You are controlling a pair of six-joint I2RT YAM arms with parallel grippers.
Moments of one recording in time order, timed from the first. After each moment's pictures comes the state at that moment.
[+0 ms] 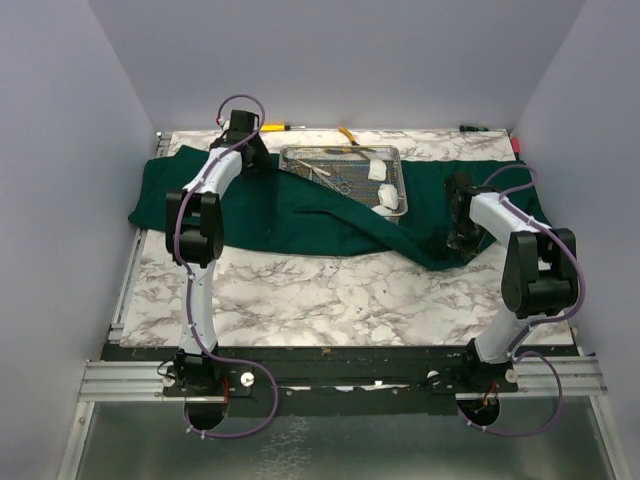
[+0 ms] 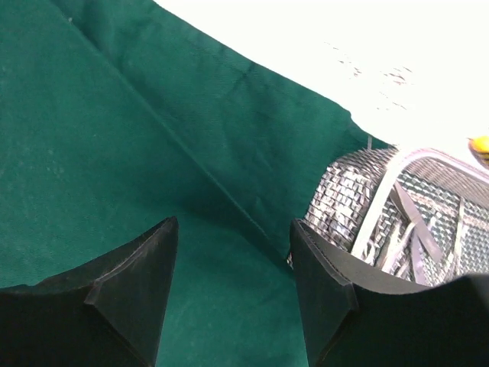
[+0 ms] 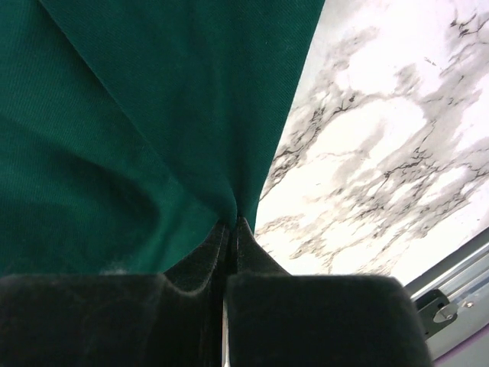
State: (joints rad) left arm -0.11 2.29 1.97 -0.52 -0.04 -0.59; right arm 0.08 1.74 1.16 -0.90 0.44 0.67
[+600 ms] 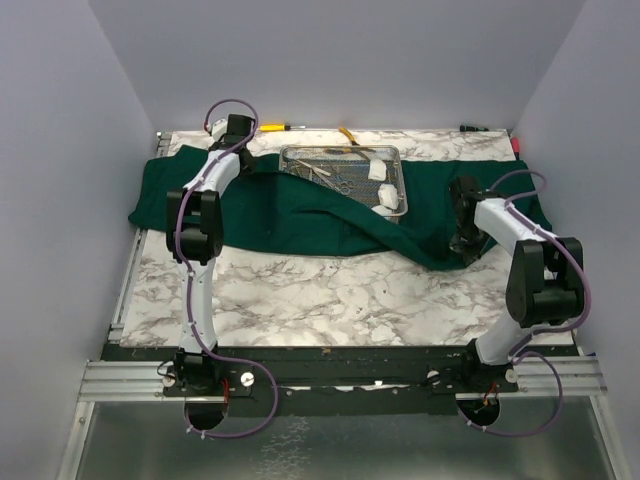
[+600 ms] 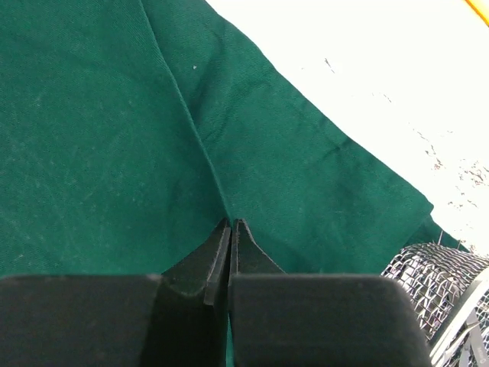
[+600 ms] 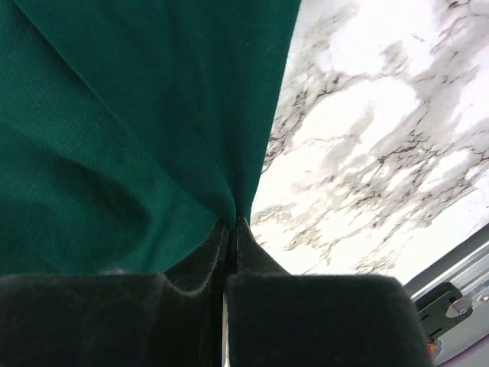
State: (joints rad) left arm -0.10 2.34 1.97 -0.49 -0.28 -0.71; right arm 0.07 1.67 1.10 -0.89 0.42 0.72
